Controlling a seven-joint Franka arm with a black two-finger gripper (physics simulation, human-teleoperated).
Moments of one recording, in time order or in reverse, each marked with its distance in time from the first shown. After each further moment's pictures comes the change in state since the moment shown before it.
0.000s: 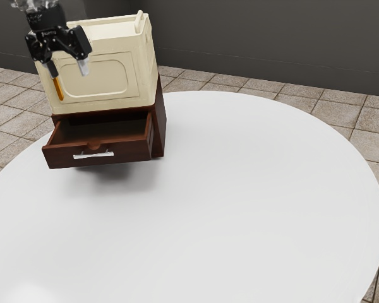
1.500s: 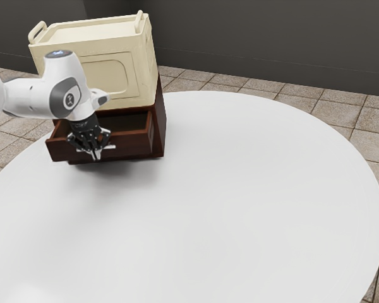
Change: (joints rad) arm 0.320 0.257 -0.243 -0.488 0.145 0.859 -0.304
